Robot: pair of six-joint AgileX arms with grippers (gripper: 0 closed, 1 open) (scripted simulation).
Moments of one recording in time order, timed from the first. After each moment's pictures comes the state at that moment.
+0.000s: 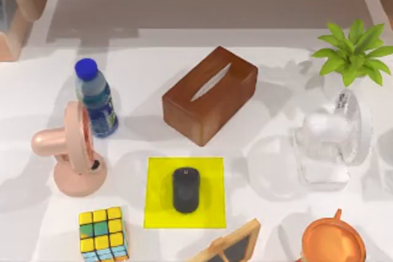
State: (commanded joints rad) left arm -0.26 1.43 1.48 -0.04 -0.23 0.01; right arm 0.00 0.00 0.00 0.00 0.00 0.00
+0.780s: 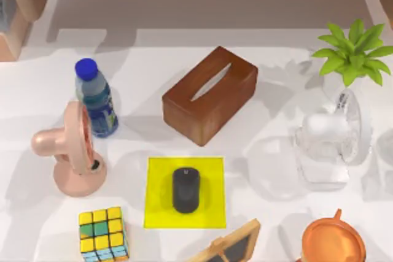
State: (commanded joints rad) left arm -0.33 1.82 1.88 -0.05 -0.29 0.01; right arm 0.00 0.00 0.00 0.00 0.00 0.00
